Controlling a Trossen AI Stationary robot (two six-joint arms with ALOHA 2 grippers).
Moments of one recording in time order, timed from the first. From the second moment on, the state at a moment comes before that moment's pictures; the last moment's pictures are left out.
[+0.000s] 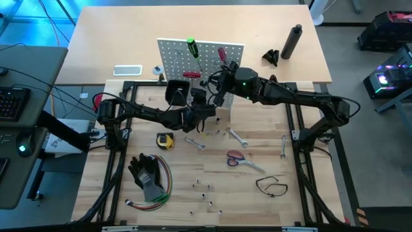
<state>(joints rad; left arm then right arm) 0.11 1.84 1.13 0.34 -1.10 1.03 -0.32 1.56 1.28 0.01 0.20 -0.30</state>
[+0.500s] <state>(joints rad) 0.11 1.84 1.12 0.33 -1.12 1.04 -0.30 1.57 1.27 0.10 0.18 -0.35</state>
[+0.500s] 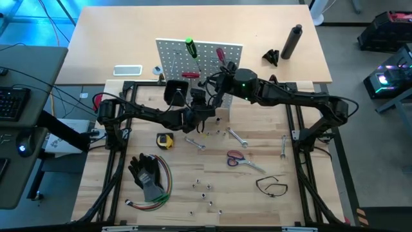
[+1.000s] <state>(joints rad) 0.11 1.84 1.12 0.33 -1.12 1.03 -0.30 1.57 1.27 0.13 0.18 -0.36</state>
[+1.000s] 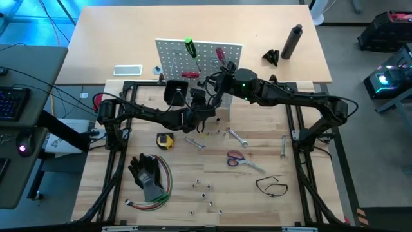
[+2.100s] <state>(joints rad) 0.04 1.81 1.13 0.35 -1.16 1.05 -0.34 1.56 1.27 -0.10 0.13 -0.34</state>
